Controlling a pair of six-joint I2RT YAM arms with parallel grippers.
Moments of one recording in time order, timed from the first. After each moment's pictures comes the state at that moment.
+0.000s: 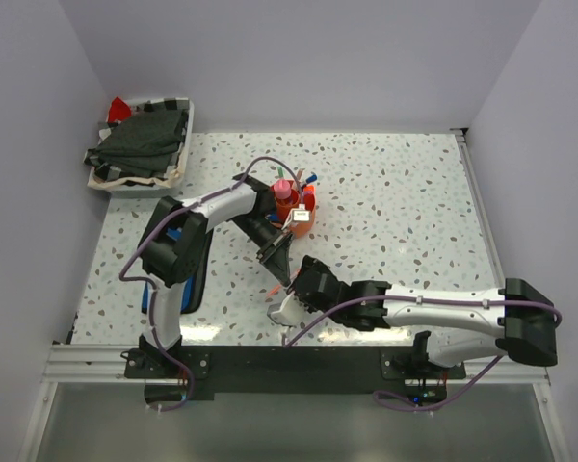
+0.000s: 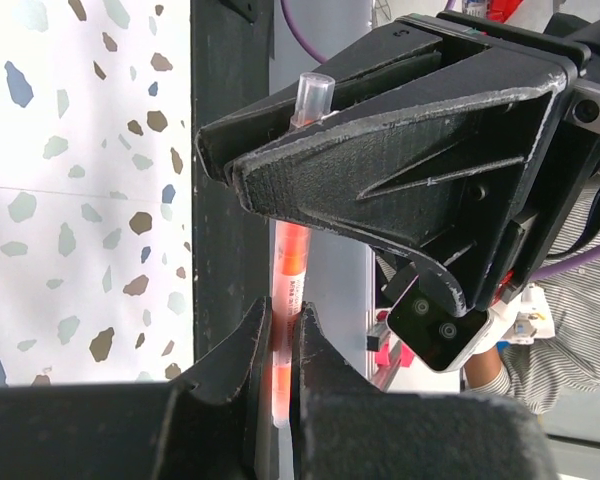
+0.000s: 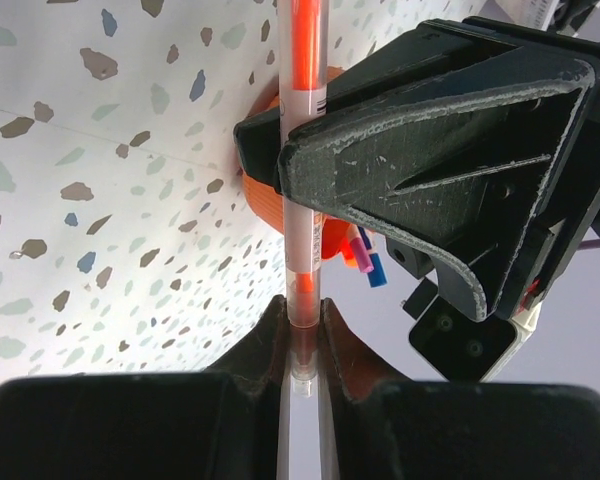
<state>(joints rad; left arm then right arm) -0.56 2.06 1.50 -1.45 1.27 0.76 1.30 1.25 0.78 -0.26 0.51 -1.35</state>
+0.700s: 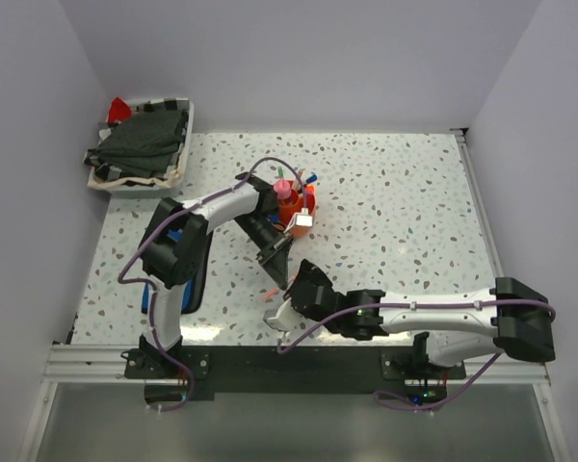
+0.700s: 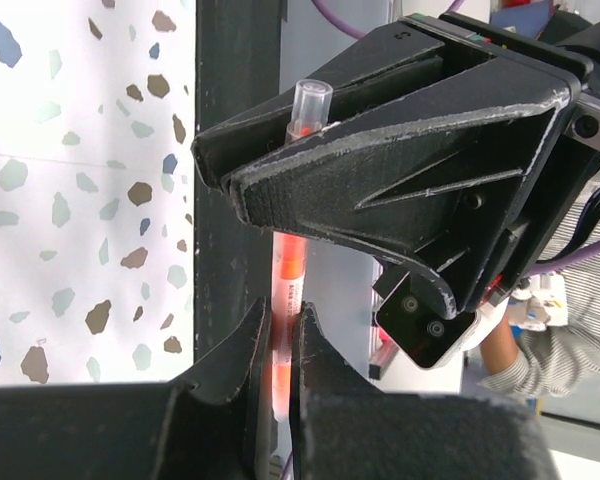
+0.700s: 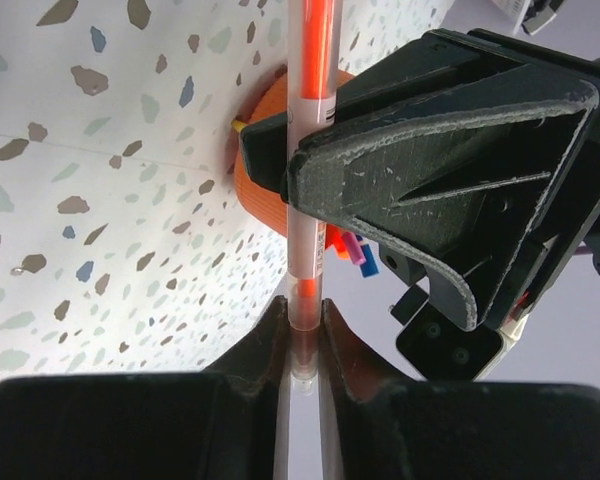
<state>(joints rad) -0.58 2.06 1.53 -1.50 1.19 0.77 1.36 1.28 0.74 -0.17 0.61 -1.32</state>
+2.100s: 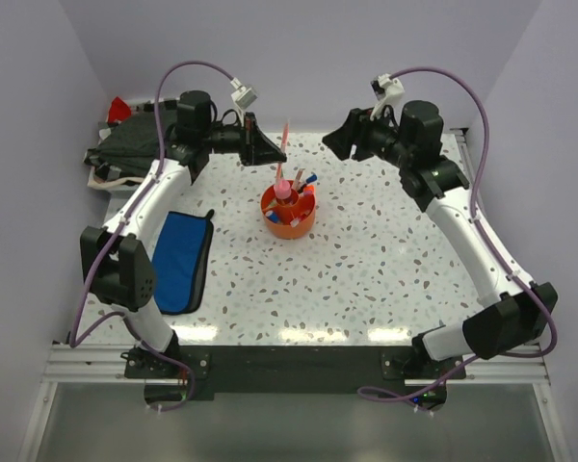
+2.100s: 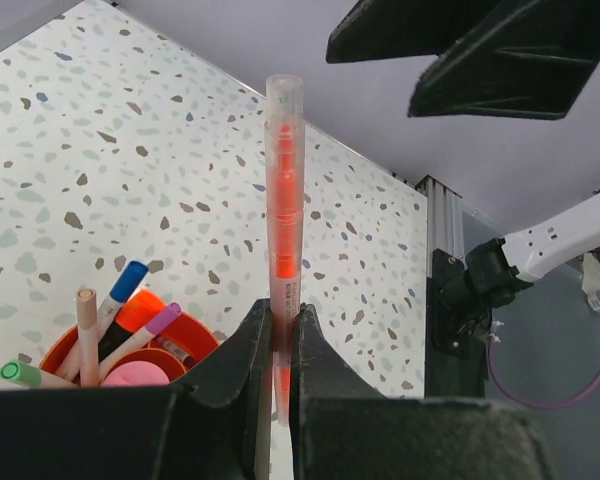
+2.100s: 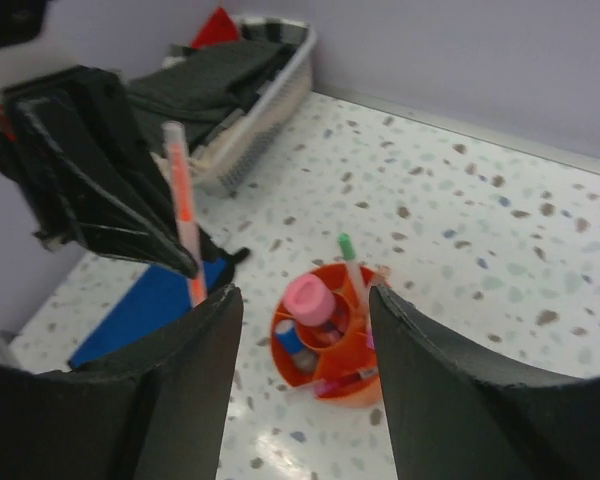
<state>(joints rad) -0.27 1.73 1.58 -0.14 1.10 -0.23 0.36 1.42 1.50 -0.27 -0.33 0.27</state>
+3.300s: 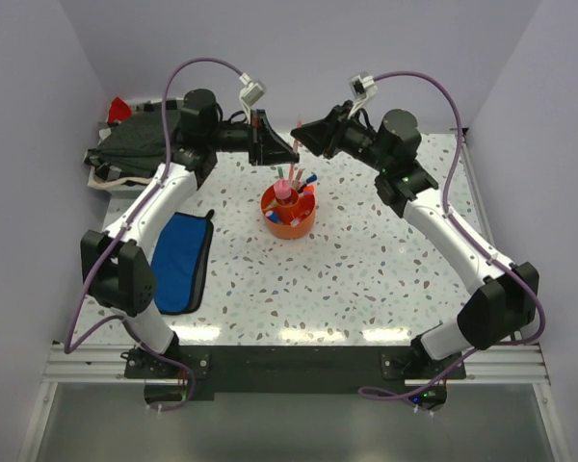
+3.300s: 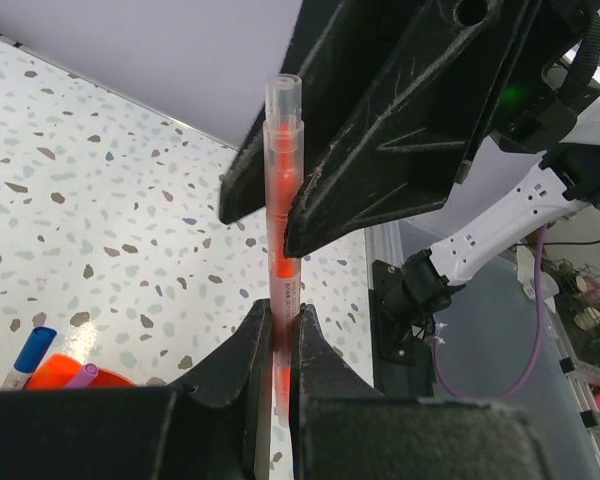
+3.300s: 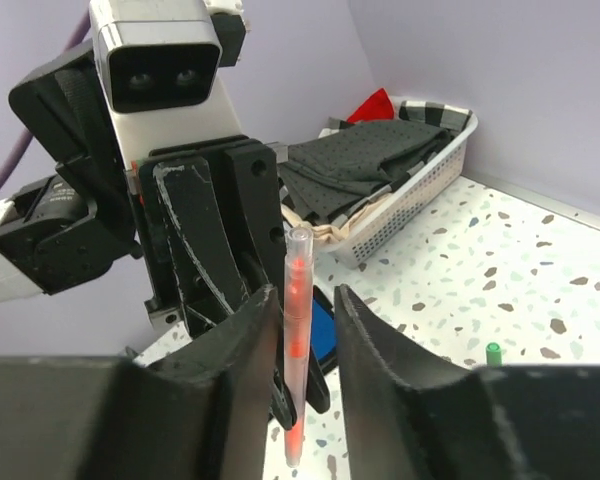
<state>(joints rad) -0.34 1.70 1.56 0.07 1.18 -0.44 0.46 1.49 1.40 0.21 -0.48 0.50</state>
